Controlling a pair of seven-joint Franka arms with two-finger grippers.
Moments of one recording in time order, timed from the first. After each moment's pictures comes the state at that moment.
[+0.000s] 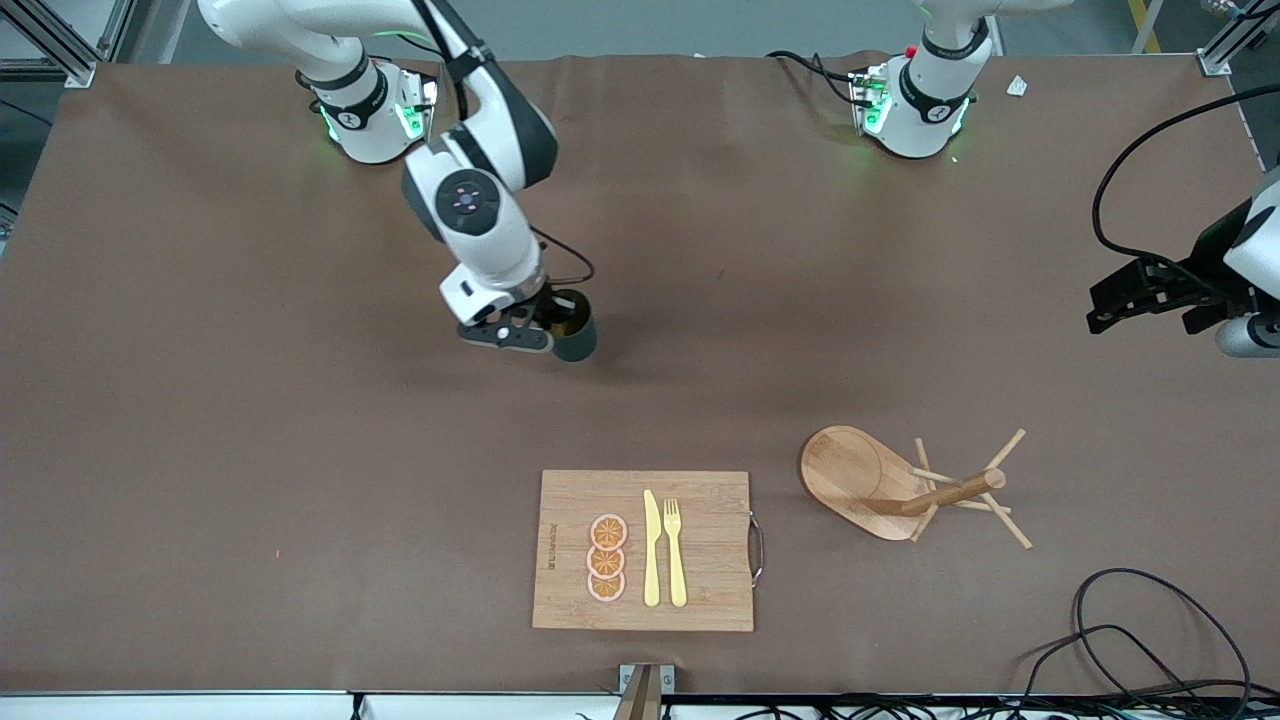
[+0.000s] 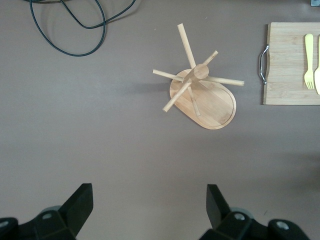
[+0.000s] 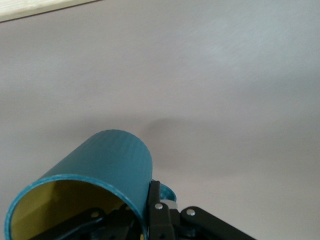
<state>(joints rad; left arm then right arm) -0.04 0.18 -0.04 -1.33 0.00 1.57 -0.06 0.72 0.34 -0.04 -1.95 0.12 2.30 0.80</state>
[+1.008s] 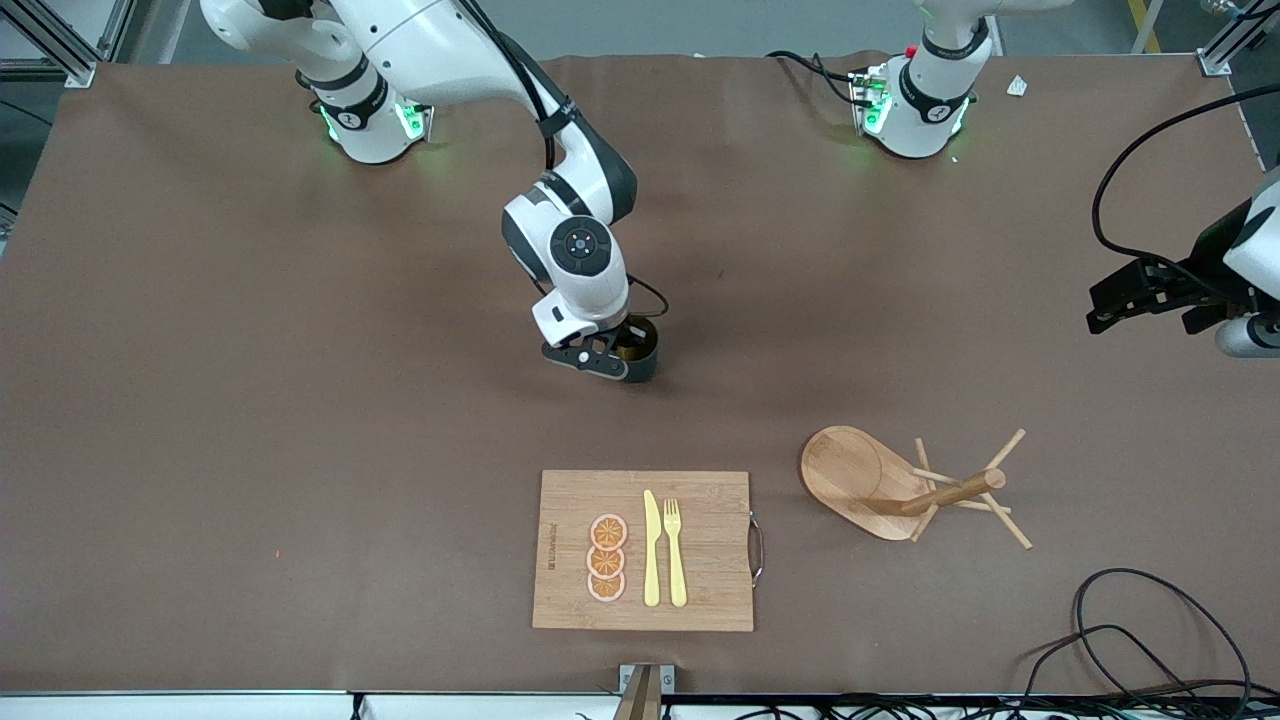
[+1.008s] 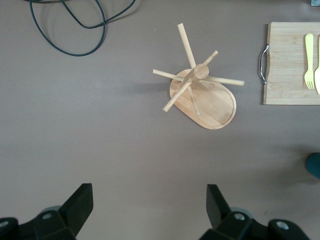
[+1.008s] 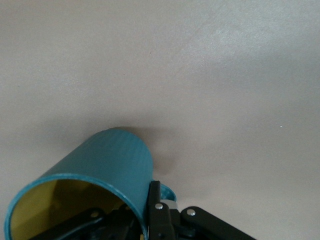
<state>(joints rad) -0.04 0.18 -0.04 -1.33 0.00 1.57 -0.06 0.80 0.63 -0.04 -1.69 0.12 2.30 0.97</state>
